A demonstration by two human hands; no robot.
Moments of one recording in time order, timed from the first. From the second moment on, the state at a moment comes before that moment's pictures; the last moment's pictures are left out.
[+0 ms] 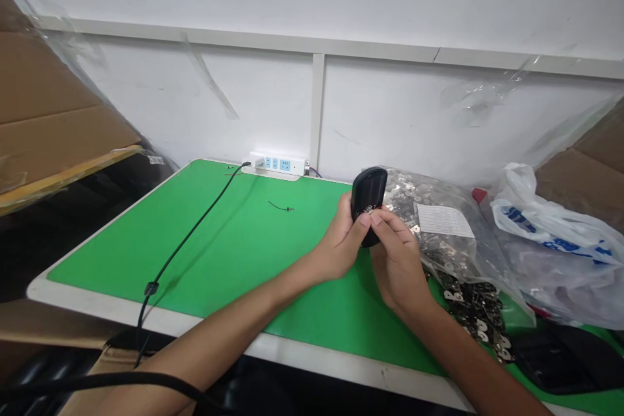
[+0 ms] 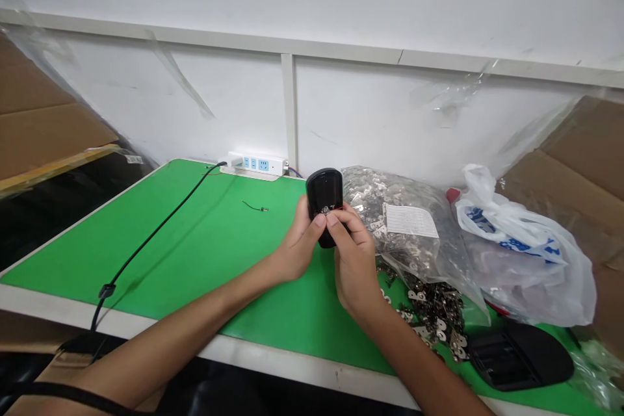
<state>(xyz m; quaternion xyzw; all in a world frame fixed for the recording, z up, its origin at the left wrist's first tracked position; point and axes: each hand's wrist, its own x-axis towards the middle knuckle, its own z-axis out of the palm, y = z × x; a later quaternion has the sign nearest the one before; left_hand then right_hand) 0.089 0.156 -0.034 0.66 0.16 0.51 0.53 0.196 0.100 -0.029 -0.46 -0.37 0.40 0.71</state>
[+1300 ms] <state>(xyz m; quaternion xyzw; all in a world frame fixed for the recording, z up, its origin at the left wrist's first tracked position) 0.098 0.174 -0.041 0.64 0.23 0.44 0.59 0.242 0.113 -0.018 -0.48 -0.69 -0.14 0.52</state>
